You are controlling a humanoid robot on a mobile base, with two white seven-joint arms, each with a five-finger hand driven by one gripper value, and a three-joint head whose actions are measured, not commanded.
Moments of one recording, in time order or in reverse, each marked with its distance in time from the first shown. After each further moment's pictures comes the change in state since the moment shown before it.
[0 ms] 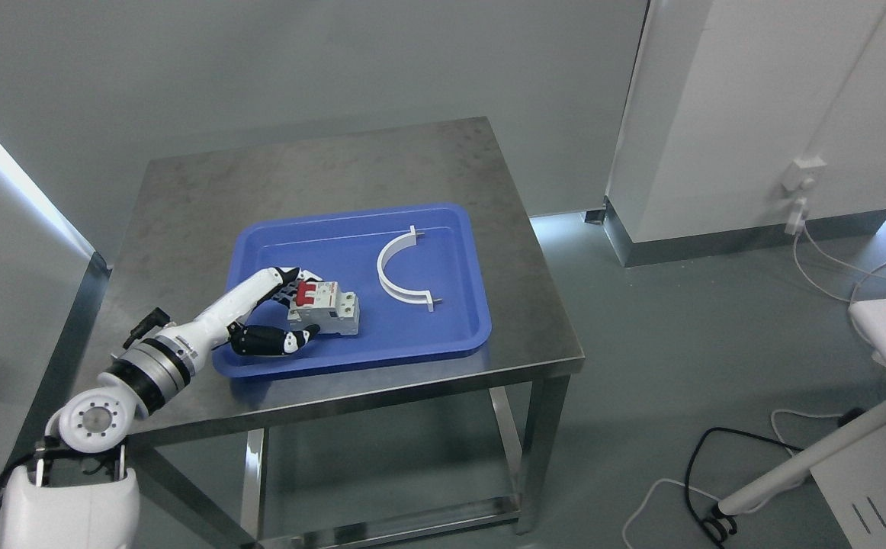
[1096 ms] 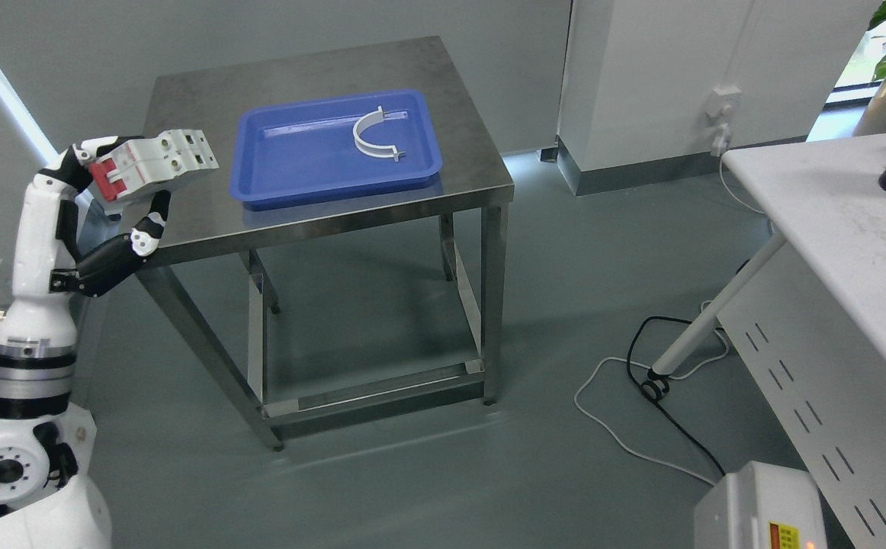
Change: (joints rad) left arm 0.001 -0.140 0.363 -0.001 0.317 -0.521 0.319; right arm 0.000 0.000 0.000 0.000 0.000 0.000 0.000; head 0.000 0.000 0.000
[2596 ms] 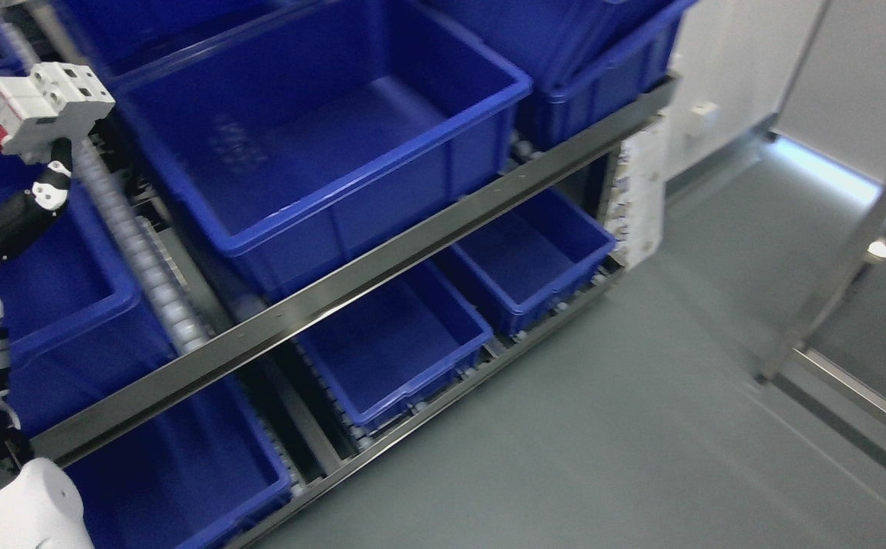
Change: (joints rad) left arm -0.102 -0.022 0.069 -0.119 0.016 0.293 0.017; right arm 0.000 0.000 0.000 0.000 0.000 0.000 0.000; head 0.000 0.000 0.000
